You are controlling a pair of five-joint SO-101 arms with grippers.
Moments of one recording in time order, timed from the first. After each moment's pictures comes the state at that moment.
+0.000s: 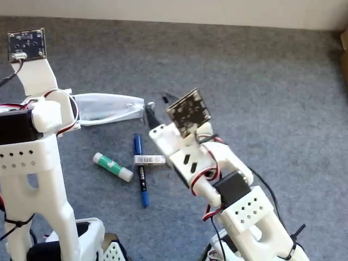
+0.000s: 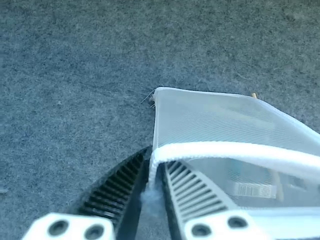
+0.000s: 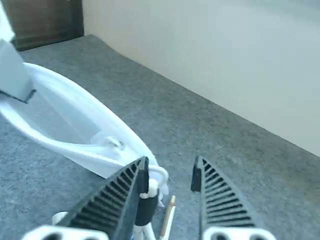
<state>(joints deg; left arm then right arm) -13.7 -28.5 1.5 92.6 10.3 -34.8 -55.0 49.0 27.0 9.1</state>
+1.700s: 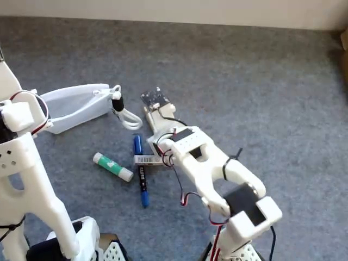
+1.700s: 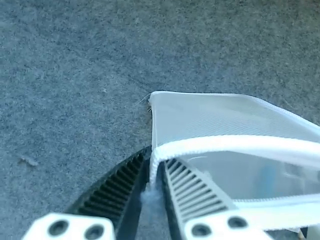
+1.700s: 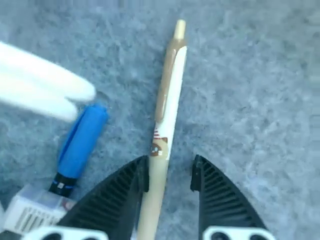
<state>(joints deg) -27.5 -28.1 -0.1 92.6 10.3 -33.0 6.1 34.3 27.0 6.1</state>
